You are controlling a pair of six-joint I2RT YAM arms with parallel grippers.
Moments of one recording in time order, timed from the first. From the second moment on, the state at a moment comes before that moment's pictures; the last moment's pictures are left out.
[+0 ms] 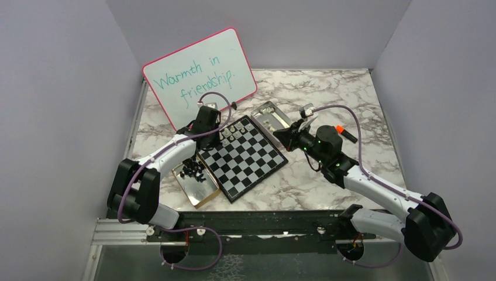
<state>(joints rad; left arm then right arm) -0.41 1.45 0.90 -0.33 -0.11 -0.42 0.64 1.09 0.59 0.38 -0.11 0.27</state>
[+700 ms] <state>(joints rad) -0.44 1.50 0.86 -0.25 -0.16 -0.45 0.64 1.07 0.59 0.36 -0.10 0.25</state>
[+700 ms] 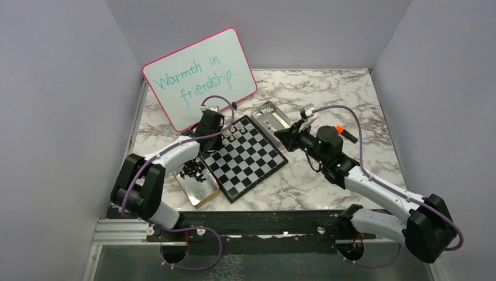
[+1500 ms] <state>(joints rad) -0.44 1.53 0.86 -0.24 -0.17 -0.45 0.64 1.07 0.58 0.36 -0.08 0.23</state>
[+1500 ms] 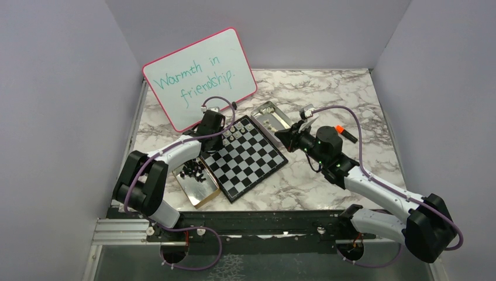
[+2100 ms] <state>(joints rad) -0.44 1.29 0.96 -0.32 -0.08 -0.43 0.64 1.17 0.64 0.27 -0.09 0.21</state>
